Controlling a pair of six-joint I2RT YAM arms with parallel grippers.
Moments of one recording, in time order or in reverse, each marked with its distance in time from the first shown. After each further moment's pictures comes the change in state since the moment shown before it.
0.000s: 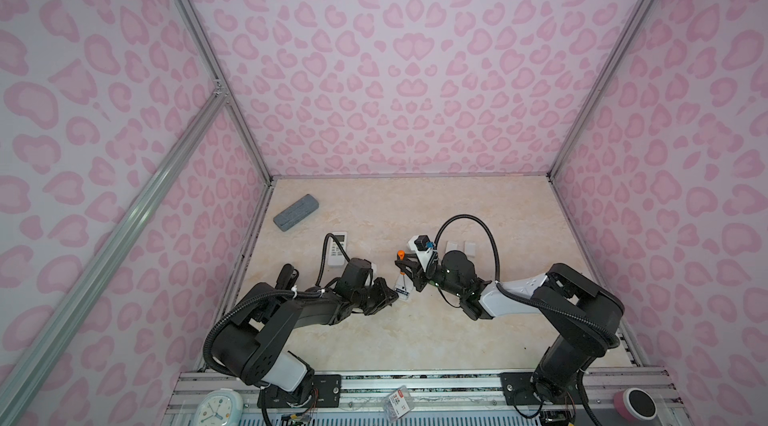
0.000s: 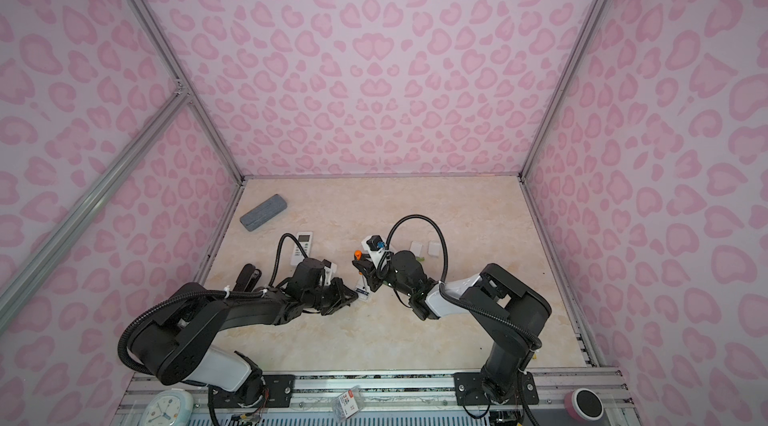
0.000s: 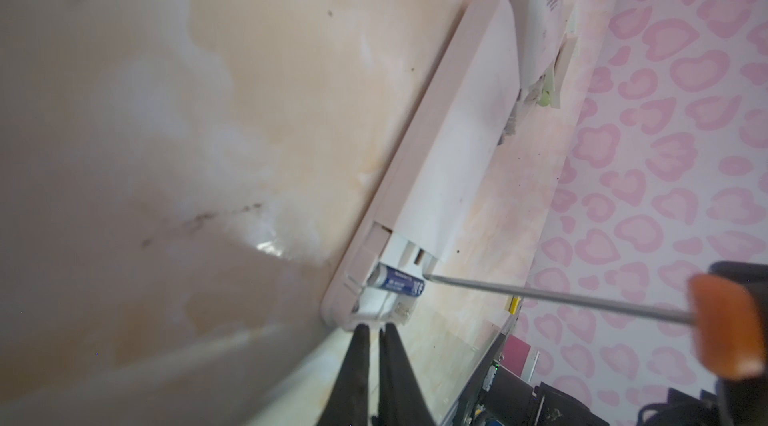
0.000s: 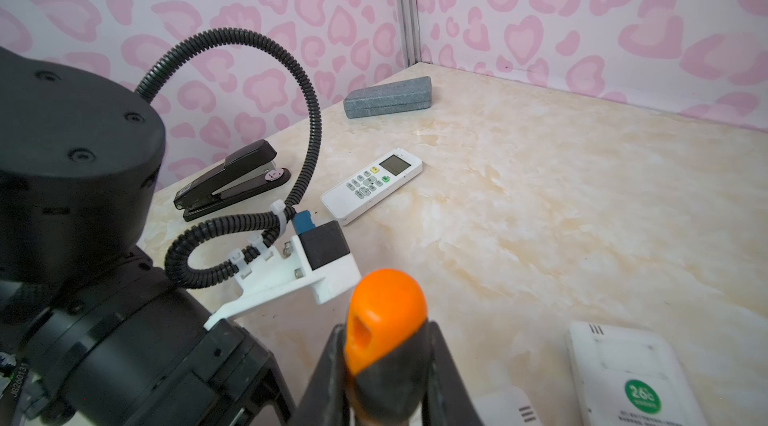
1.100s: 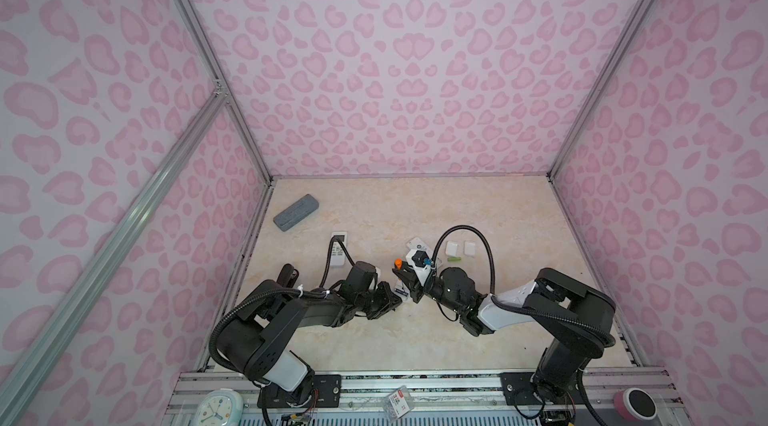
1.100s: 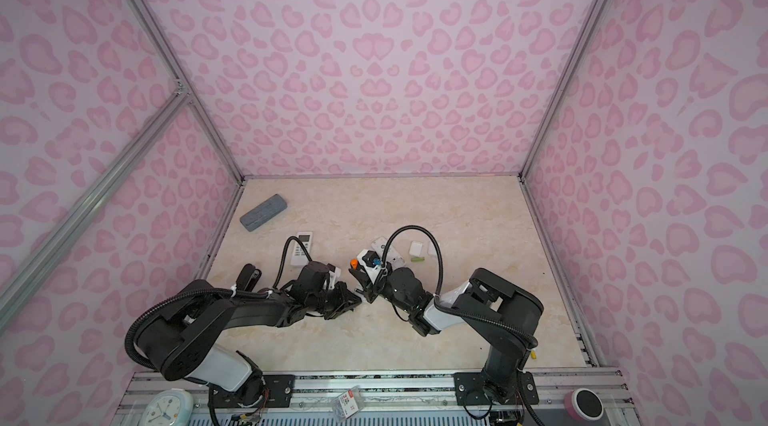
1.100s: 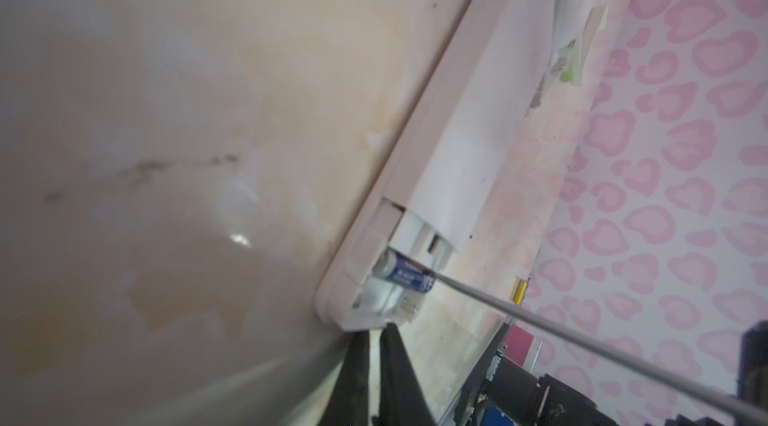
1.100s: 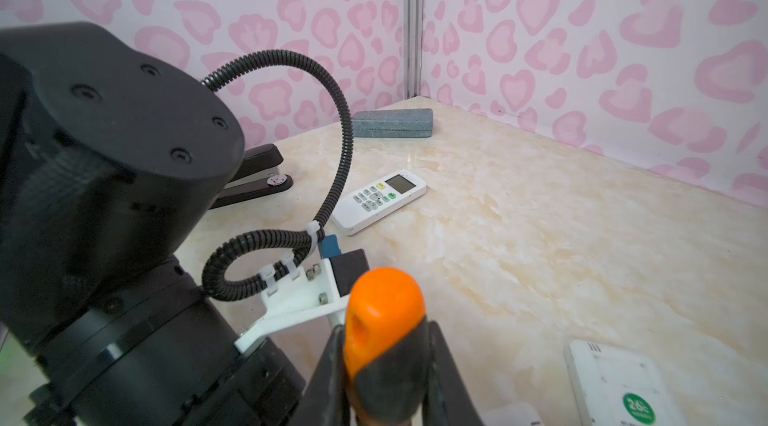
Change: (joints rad) left arm -0.045 0.033 -0.005 0.023 -0.011 -0.038; right arm 0.114 0.030 -0.092 0.213 0.158 -0.103
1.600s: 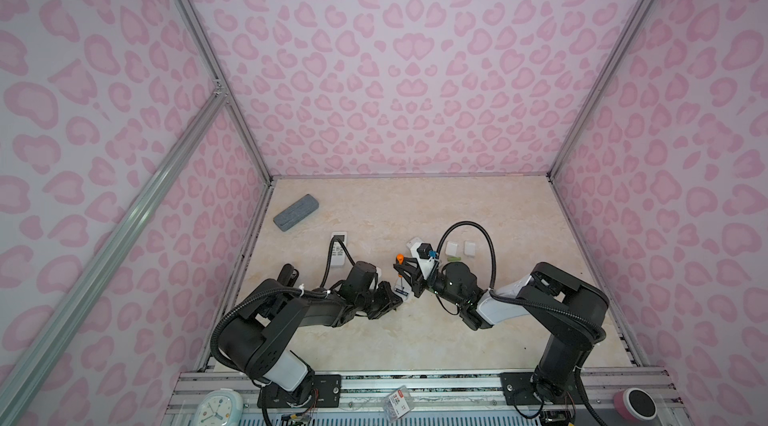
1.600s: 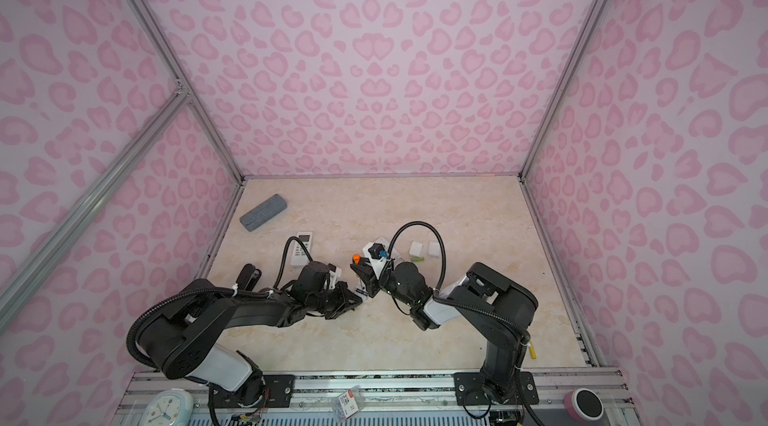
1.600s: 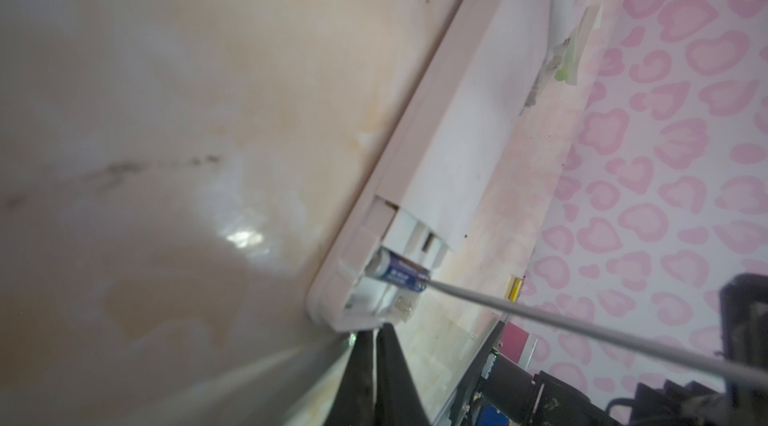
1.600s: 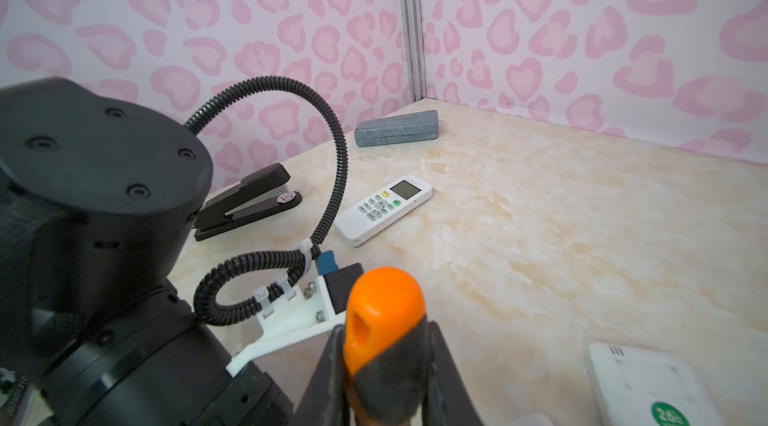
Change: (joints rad) left arm 0.000 0.011 0.000 0.024 0.007 -0.006; right arm -0.077 0.045 0.021 0.047 -0.124 0.143
